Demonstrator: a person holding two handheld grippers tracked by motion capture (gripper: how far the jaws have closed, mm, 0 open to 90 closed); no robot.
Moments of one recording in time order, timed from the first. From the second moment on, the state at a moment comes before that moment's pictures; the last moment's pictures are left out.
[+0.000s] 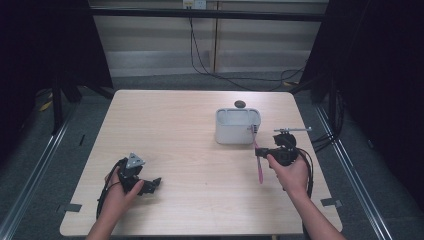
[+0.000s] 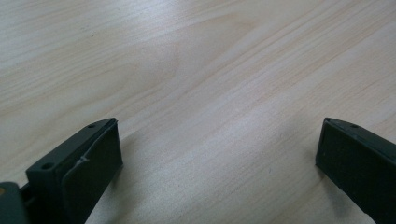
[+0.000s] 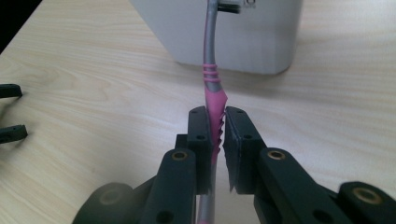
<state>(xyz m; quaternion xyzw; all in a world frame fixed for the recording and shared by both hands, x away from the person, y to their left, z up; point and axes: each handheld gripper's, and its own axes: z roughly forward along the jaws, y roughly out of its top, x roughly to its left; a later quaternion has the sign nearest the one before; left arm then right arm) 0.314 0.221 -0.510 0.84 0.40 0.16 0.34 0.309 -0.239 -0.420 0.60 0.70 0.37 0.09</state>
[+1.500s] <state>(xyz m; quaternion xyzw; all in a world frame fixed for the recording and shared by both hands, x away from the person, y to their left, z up) 0.313 0.221 -0.510 0.84 0.40 0.16 0.34 0.322 -0.242 -0.386 0.53 0.67 0.48 0.21</state>
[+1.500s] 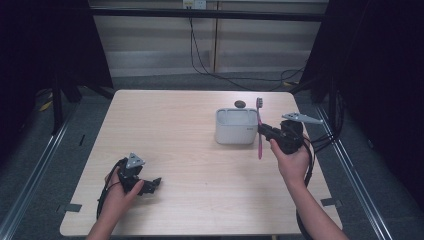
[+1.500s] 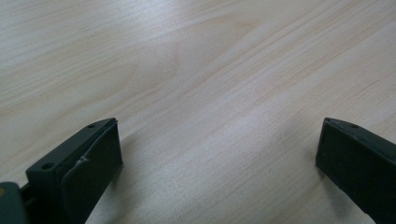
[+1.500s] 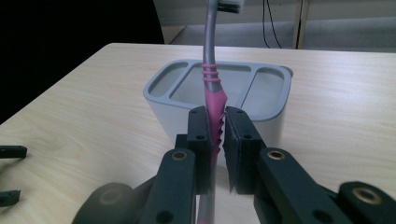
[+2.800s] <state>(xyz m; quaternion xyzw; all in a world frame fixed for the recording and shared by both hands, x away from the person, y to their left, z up) 0.313 0.221 -0.510 0.84 0.40 0.16 0.34 0.357 -0.243 -0.367 0.52 0.63 0.52 0.27</state>
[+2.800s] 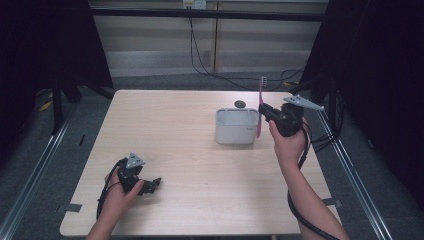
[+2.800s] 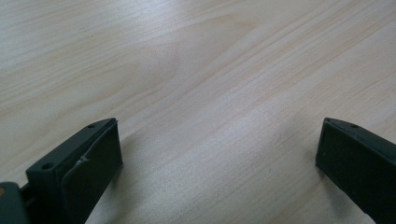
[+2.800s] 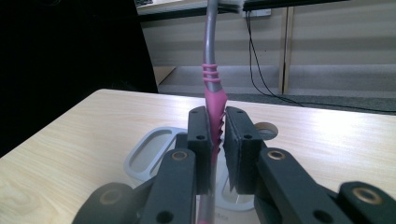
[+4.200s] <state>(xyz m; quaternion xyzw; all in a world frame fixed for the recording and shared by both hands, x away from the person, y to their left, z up) 0.313 0.221 -0.510 0.84 0.40 0.16 0.34 0.395 -0.234 -0.363 0.50 0.61 0.53 0.31</state>
